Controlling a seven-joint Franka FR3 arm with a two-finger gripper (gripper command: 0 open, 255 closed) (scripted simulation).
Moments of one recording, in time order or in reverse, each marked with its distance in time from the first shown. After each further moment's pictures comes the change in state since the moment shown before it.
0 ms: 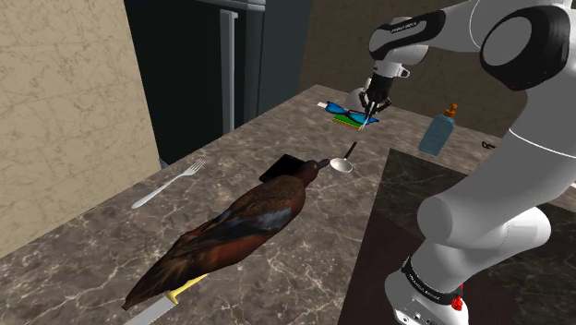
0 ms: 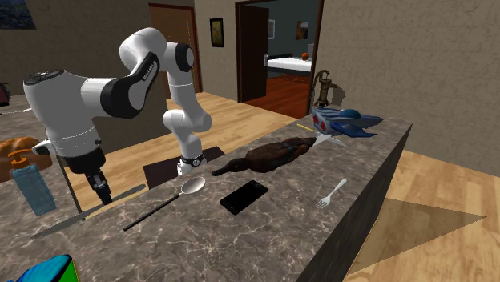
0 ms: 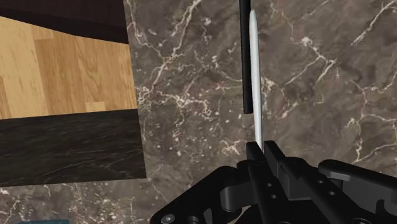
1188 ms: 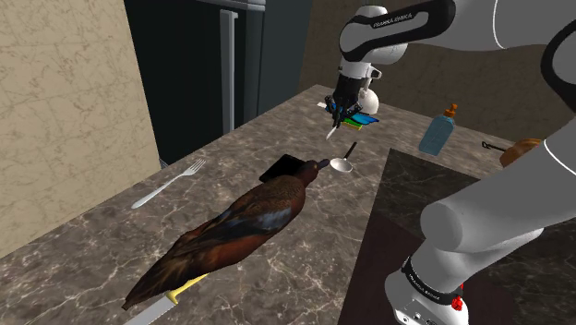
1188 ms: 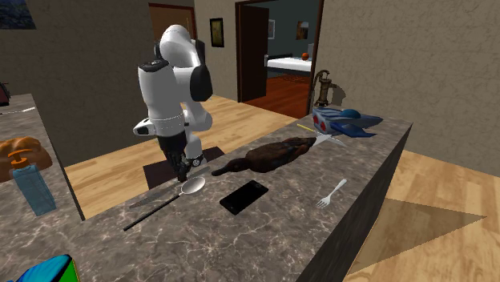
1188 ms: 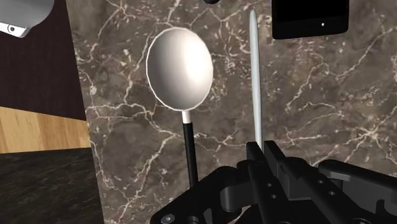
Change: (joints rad) arm 0.161 -0.269 0.186 -0.272 0.076 0.021 0.313
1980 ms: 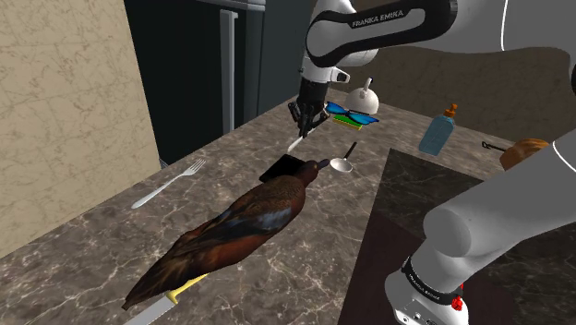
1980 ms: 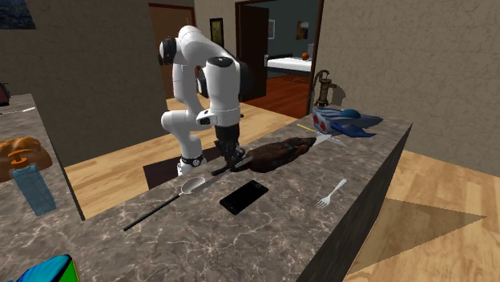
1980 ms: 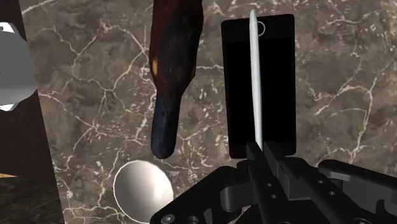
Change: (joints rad) arm 0.129 -0.040 0.193 -0.019 0.069 0.009 0.289
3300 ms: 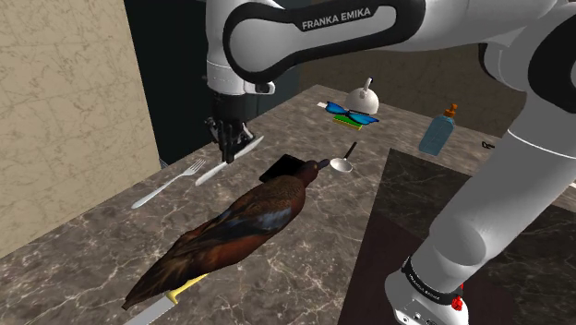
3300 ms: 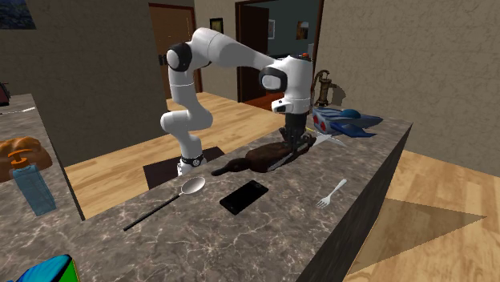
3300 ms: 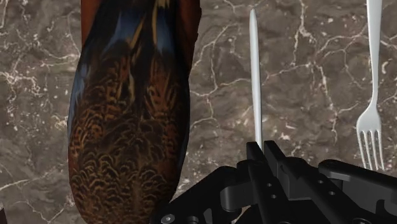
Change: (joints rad) arm 0.196 0.309 0.330 0.296 -0.153 0.010 0.595
